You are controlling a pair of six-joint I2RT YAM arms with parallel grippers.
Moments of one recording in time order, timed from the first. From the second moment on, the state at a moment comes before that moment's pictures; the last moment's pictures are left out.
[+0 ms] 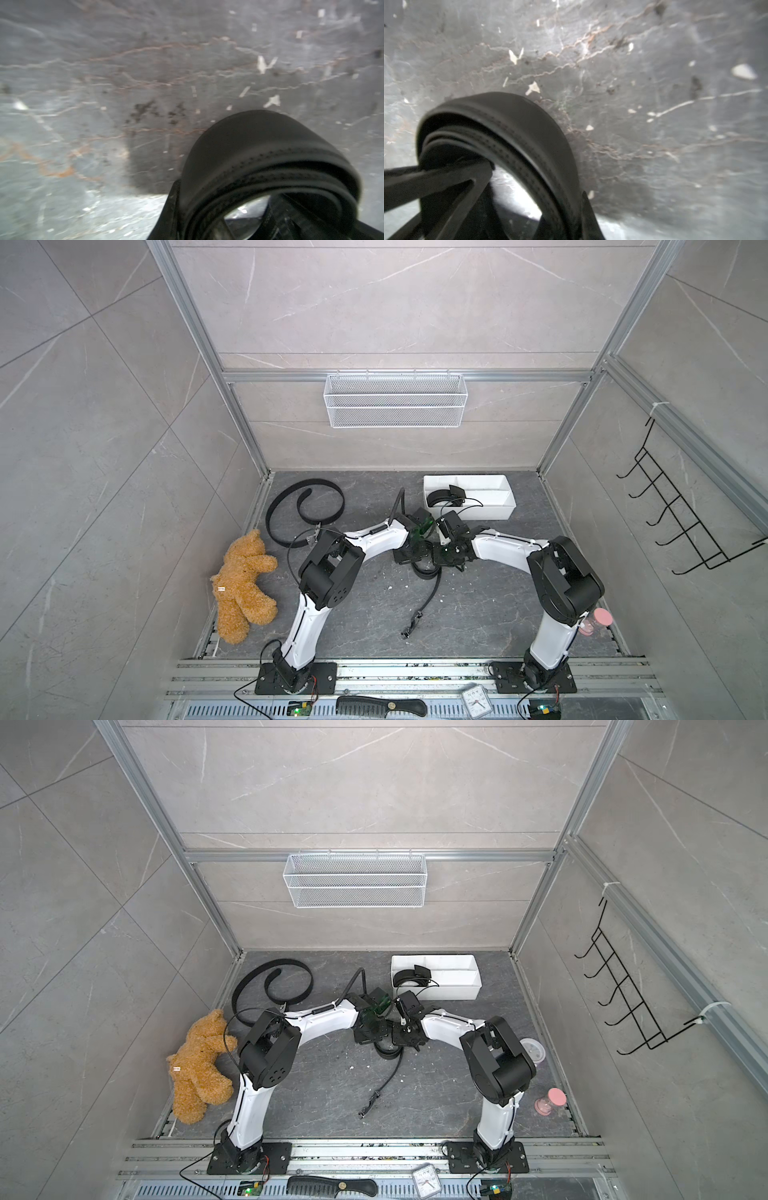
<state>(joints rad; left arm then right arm) -0.81 2.14 1.57 -0.74 0.02 -0.93 0.53 1.82 1.07 -0.44 -0.09 0.51</state>
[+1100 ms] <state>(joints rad) -1.29 1.78 1.34 -0.92 0.00 -0.88 0.53 1.63 0.89 -0.64 -0.02 0.57</state>
